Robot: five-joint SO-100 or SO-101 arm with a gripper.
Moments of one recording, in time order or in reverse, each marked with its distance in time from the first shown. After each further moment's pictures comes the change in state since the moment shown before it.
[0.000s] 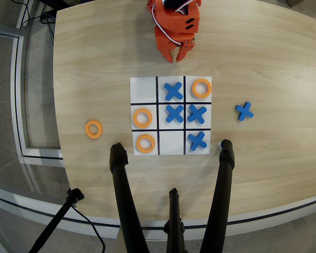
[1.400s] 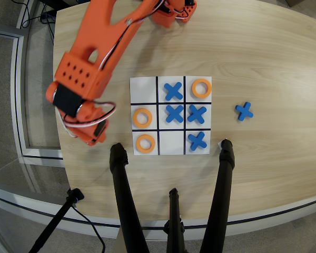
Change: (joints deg) arm 35.2 -116.9 -104.8 -18.5 7.5
